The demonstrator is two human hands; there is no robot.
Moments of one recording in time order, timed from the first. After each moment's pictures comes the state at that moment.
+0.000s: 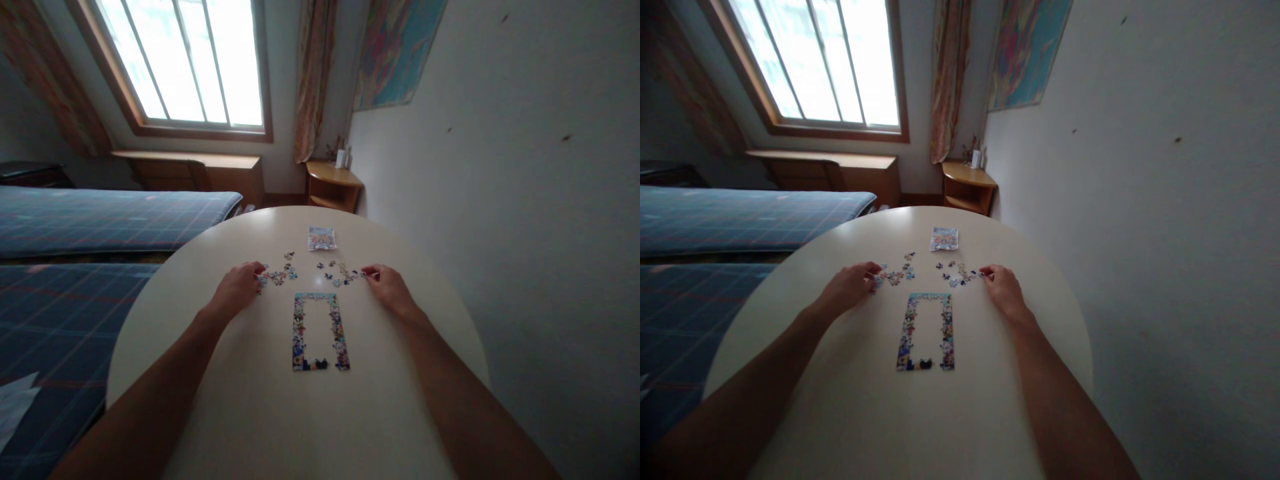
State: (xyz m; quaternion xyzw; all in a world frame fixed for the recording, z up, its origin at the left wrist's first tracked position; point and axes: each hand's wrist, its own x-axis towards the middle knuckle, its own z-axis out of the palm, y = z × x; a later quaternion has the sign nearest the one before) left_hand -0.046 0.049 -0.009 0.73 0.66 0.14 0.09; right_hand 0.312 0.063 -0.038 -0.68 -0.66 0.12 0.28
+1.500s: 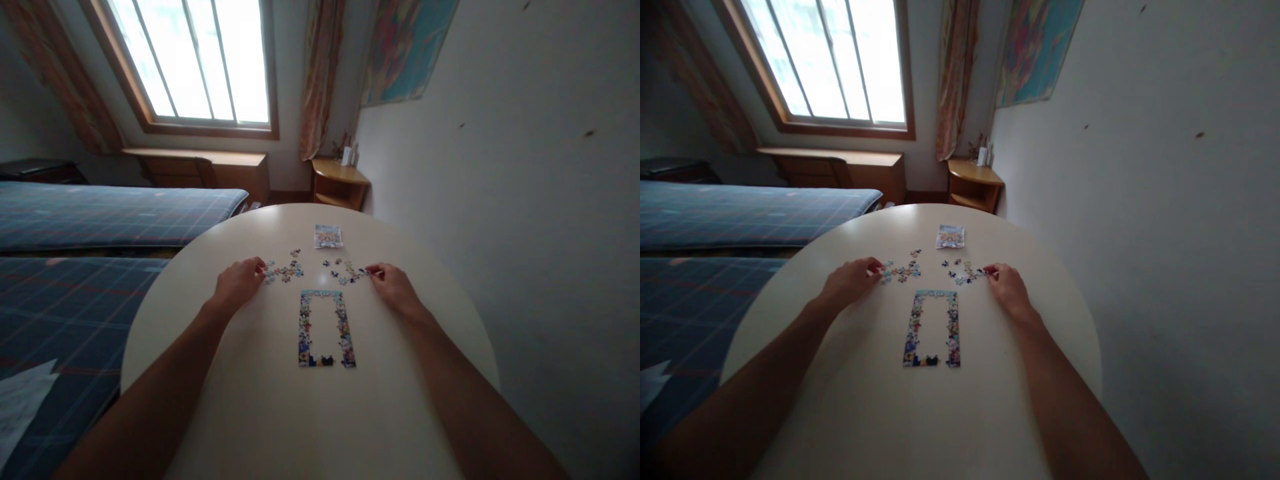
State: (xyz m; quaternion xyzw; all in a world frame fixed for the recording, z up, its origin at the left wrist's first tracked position) left_hand -0.049 0.043 -0.001 0.69 0.71 0.11 0.05; right_hand 0.302 0.059 -0.031 -0.69 -0.66 0.12 0.28
